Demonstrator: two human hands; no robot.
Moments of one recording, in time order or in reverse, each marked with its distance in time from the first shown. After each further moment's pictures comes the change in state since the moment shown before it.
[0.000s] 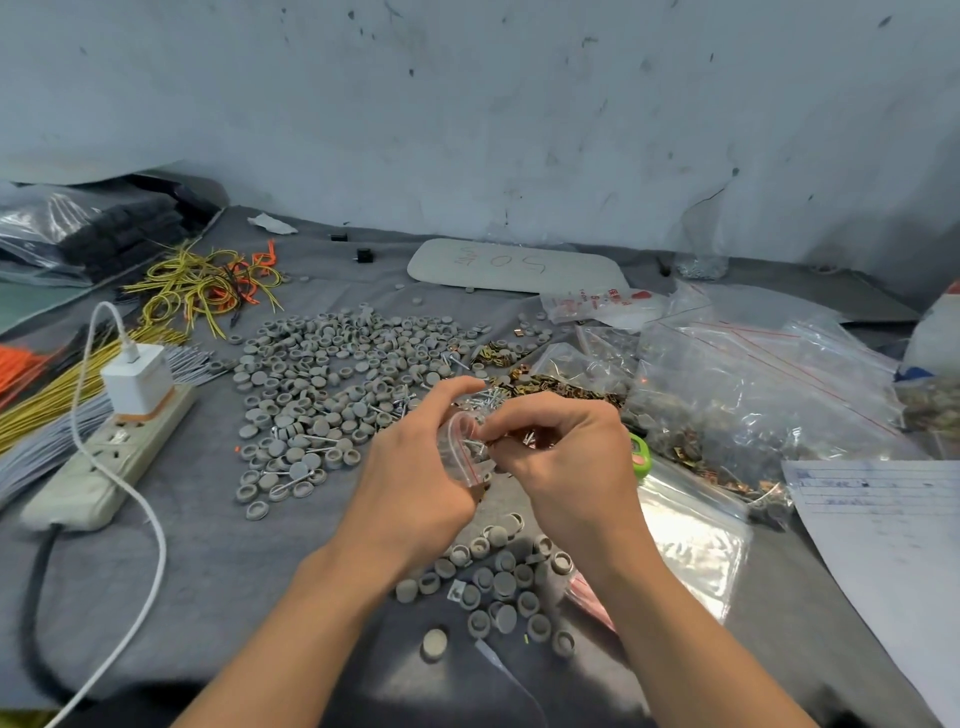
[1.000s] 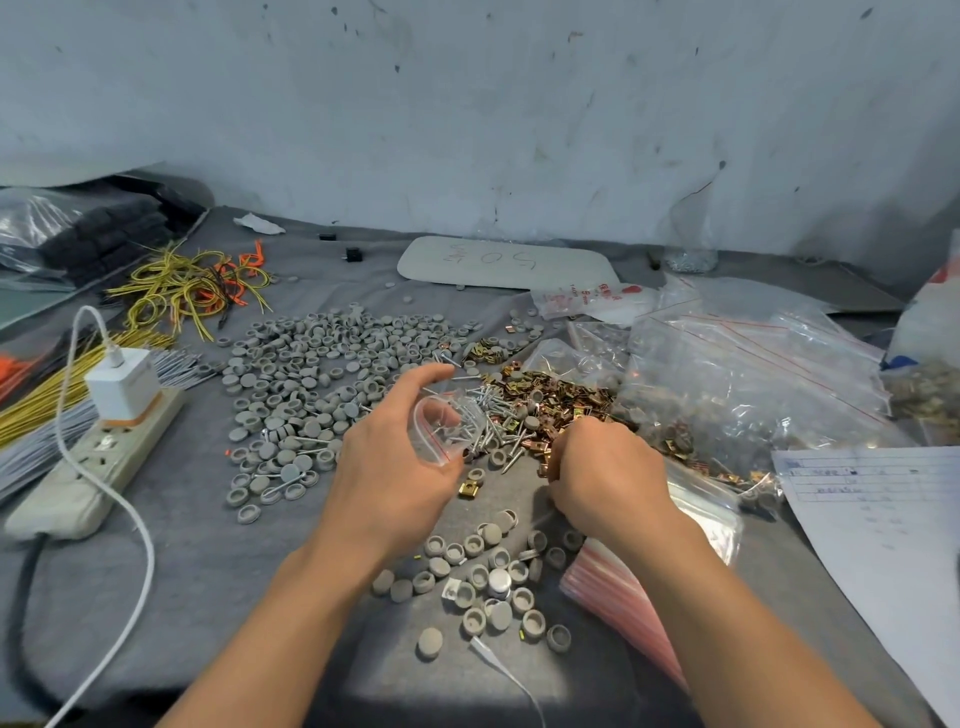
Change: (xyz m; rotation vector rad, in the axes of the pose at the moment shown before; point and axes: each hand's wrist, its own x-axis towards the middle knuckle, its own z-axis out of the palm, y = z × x) left_hand 0.001 0.005 -0.012 -0.053 0.059 -0.043; right_hand 0.018 0.023 -0.028 -1.134 -0.296 0.327
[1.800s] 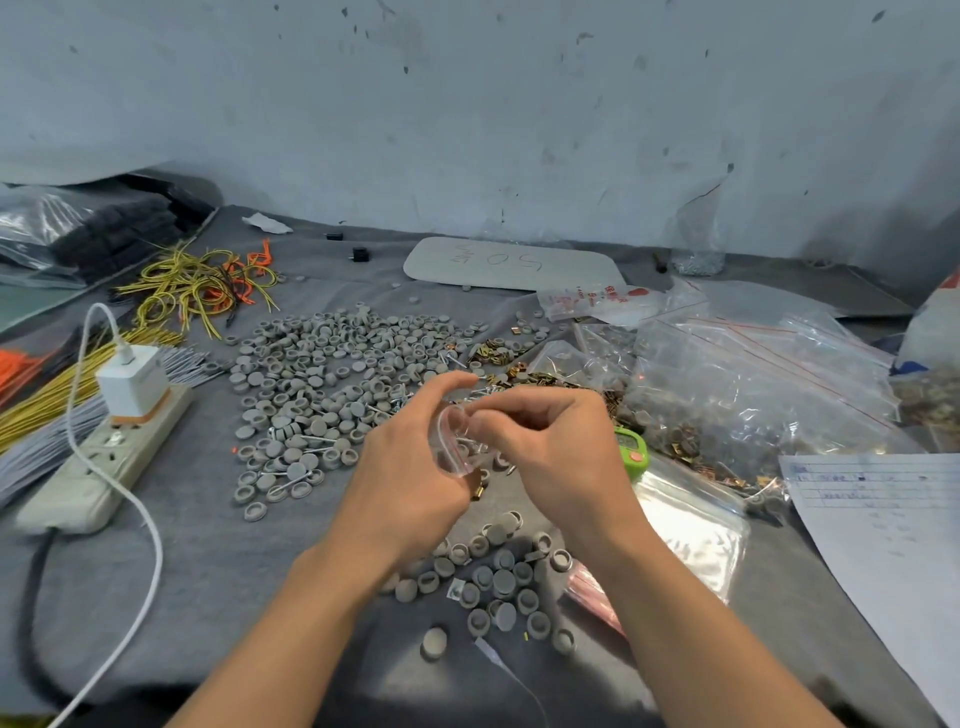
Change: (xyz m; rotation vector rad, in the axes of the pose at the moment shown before) left_hand -0.002 0.000 0.003 -0.054 -0.061 0.044; right_hand -0.015 -0.035 -0.005 1.205 0.116 -0.296
